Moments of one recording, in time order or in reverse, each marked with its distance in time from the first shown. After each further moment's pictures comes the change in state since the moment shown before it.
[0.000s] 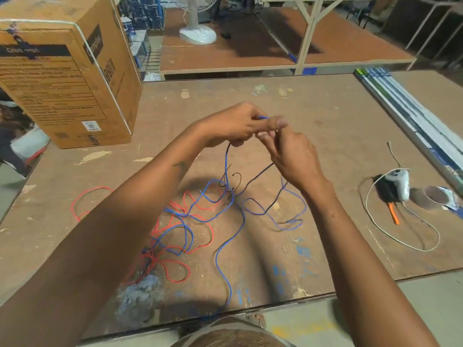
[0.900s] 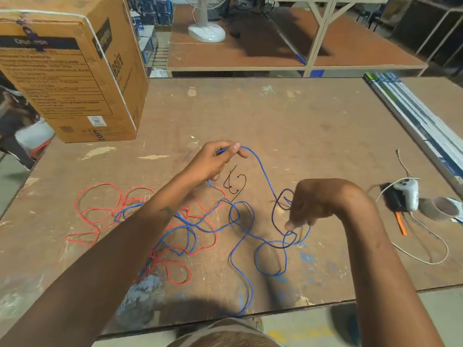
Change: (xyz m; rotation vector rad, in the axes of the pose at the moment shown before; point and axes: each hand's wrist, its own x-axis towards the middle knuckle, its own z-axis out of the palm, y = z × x) left_hand -0.044 -0.118 0.023 -0.289 0.369 -0.072; right_hand -0.023 0.006 -0.041 -0.334 -1.170 0.196
